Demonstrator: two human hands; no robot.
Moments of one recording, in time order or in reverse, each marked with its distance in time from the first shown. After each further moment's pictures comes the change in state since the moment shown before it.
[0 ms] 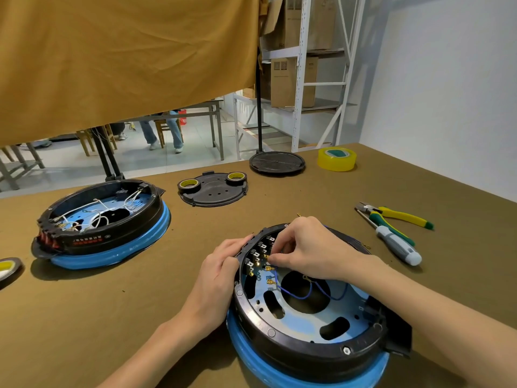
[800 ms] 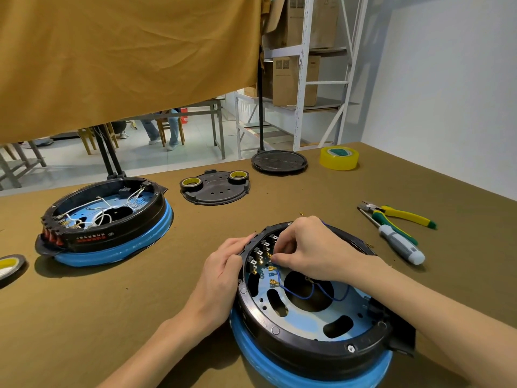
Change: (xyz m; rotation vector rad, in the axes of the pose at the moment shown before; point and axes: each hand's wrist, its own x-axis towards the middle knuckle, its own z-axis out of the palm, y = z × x) left_hand 0.000 -0.005 -0.001 0.006 -0.006 -0.005; right_hand -0.001 -0.004 0.004 -0.038 0.013 0.014
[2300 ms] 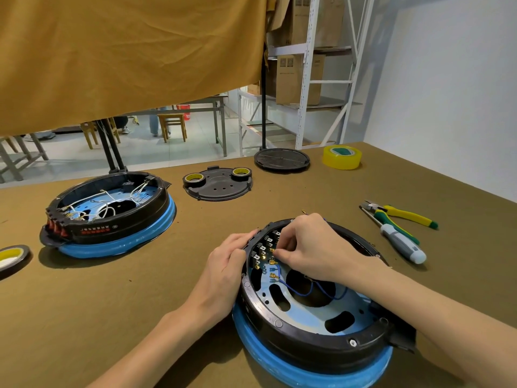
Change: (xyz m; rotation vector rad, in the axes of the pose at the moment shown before) left_hand -0.001 0.003 -0.001 0.018 -0.010 -0.027; right_hand -0.006 -0.013 0.003 -0.096 0.069 0.004
